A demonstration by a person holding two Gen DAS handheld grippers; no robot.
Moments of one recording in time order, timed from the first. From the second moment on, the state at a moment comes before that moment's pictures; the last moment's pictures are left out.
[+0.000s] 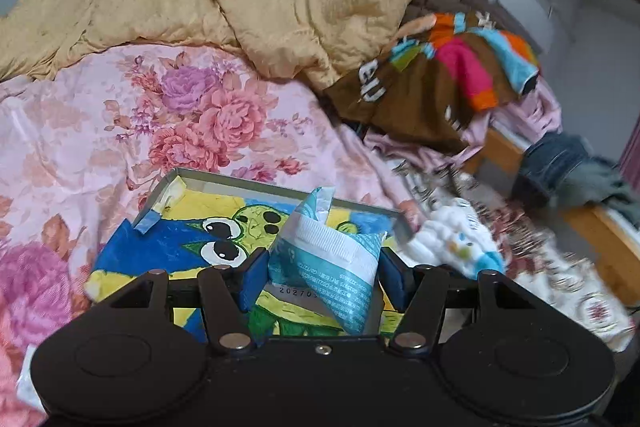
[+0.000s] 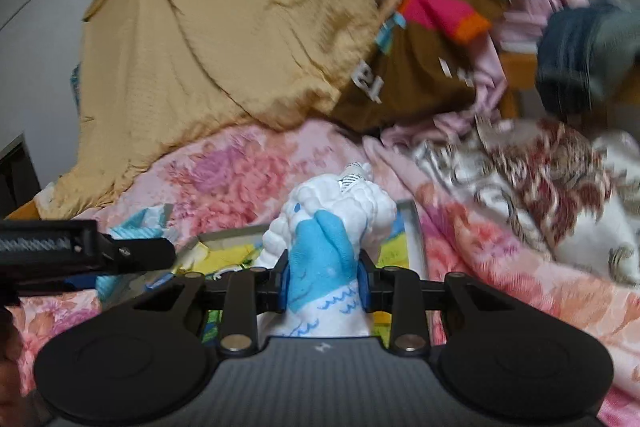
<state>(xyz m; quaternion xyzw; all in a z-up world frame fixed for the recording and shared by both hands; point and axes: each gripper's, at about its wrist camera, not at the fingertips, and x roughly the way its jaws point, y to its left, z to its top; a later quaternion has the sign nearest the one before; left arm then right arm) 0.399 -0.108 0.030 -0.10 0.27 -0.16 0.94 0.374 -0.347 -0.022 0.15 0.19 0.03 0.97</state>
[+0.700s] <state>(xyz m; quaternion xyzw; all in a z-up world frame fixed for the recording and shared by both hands) 0.475 -0.118 -0.052 -0.11 0.40 -0.09 0.90 0.401 -0.350 -0.042 0.18 0.29 0.02 0.94</state>
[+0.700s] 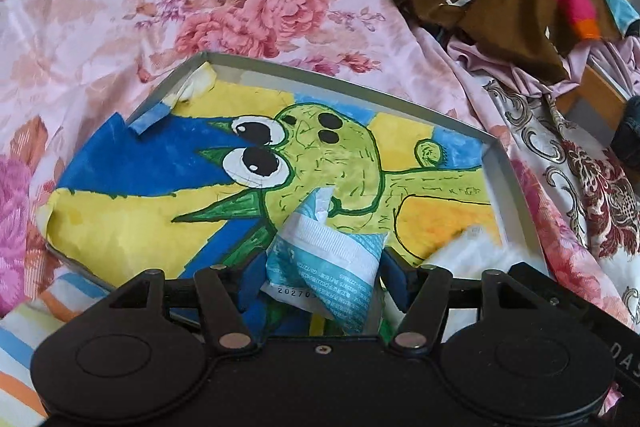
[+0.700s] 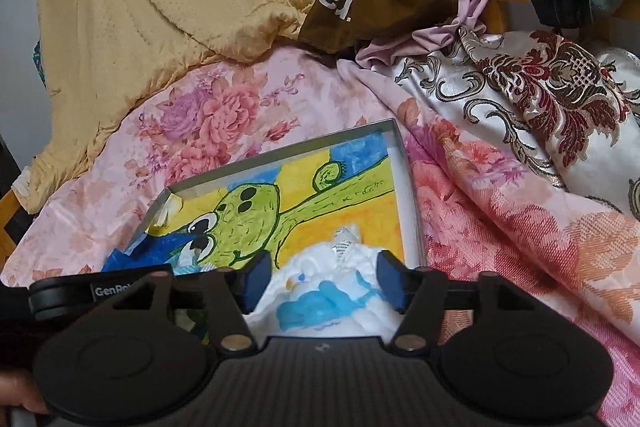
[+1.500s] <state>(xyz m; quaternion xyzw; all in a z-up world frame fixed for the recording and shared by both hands) 0.395 -0.080 0.015 -0.15 0.29 -0.09 0.94 0.320 -0.326 0.037 0.06 0.19 -0.01 0.98</state>
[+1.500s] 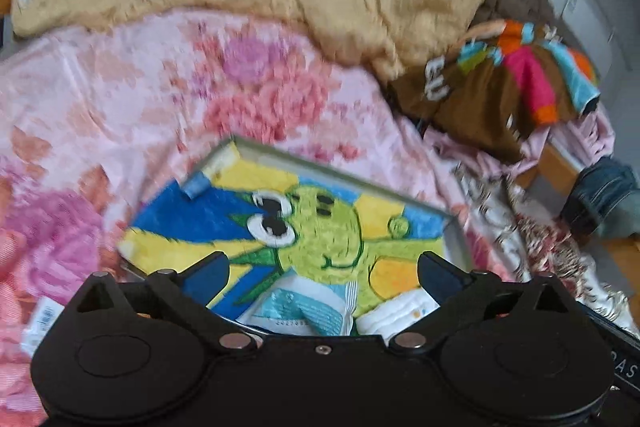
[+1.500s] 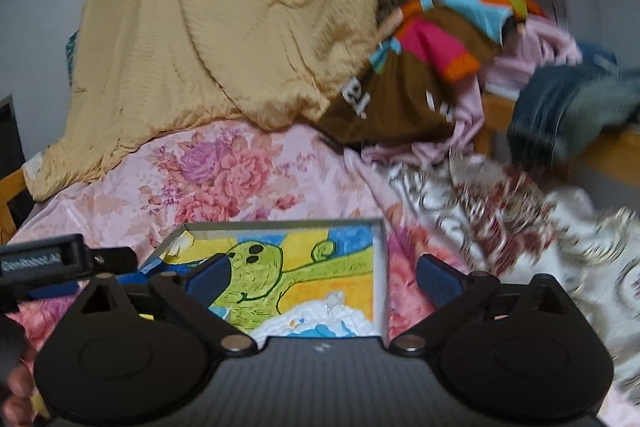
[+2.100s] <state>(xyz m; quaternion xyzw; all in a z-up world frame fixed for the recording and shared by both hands) 0.243 -0.020 0.075 -0.11 0.17 -0.08 0.98 0.190 -0.282 0.084 0.02 0.04 0.05 1.00</state>
